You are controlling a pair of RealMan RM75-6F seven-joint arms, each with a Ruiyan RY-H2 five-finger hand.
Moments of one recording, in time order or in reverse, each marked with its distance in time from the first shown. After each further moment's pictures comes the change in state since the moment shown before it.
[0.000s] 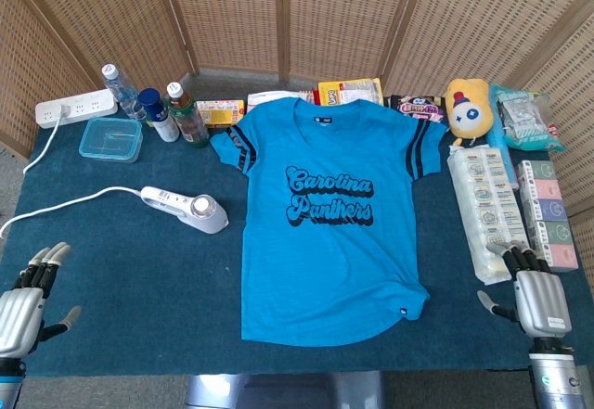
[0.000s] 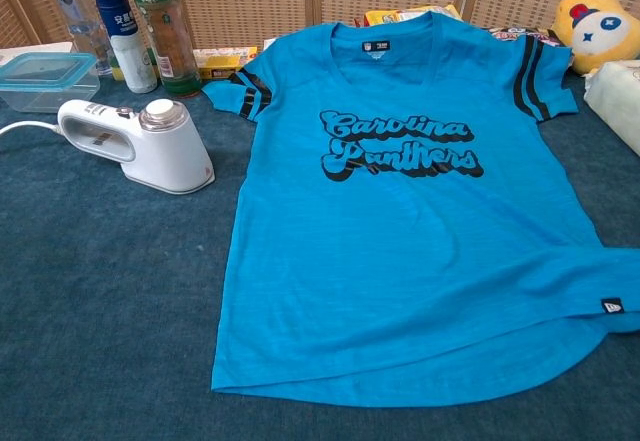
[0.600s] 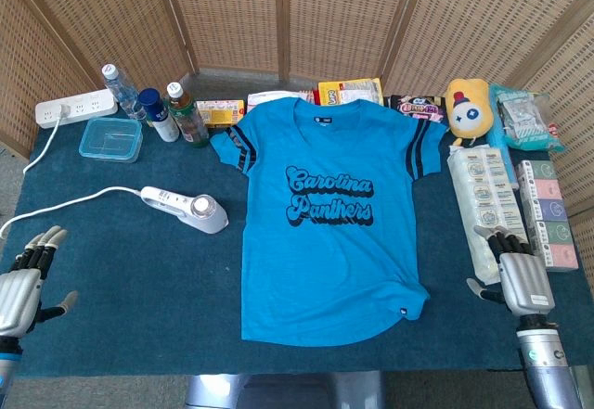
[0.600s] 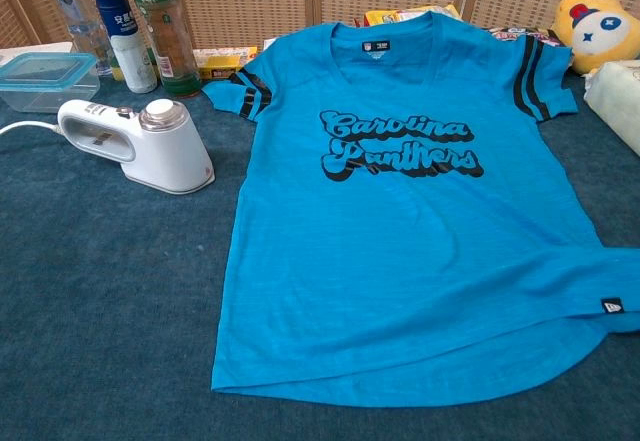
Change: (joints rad) left arm -0.065 0.043 -0.023 -0.025 -0.103 -0.061 0.022; right arm 0.093 -0.011 0.016 0.033 0.067 -0.106 -0.010
